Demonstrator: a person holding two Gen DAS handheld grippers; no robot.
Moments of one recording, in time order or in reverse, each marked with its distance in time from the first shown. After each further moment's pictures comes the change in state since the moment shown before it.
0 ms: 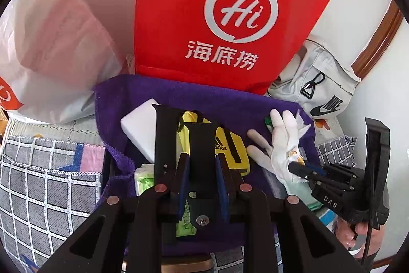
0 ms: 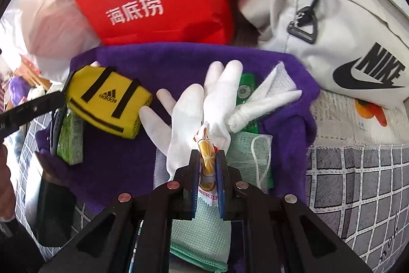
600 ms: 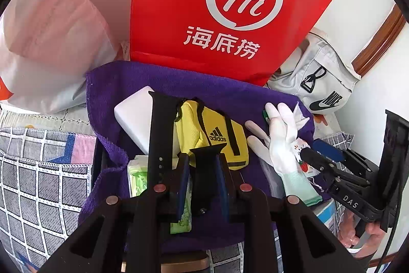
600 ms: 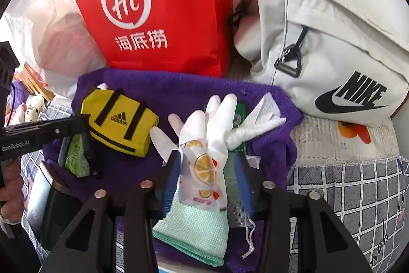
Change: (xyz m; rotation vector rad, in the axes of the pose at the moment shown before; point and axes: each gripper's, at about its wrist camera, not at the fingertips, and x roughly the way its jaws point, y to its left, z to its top) left arm 0.006 0.002 -0.004 -0.029 0.057 -0.025; right arm -0.041 -0.008 0.009 -0.031 -0.124 -0.022
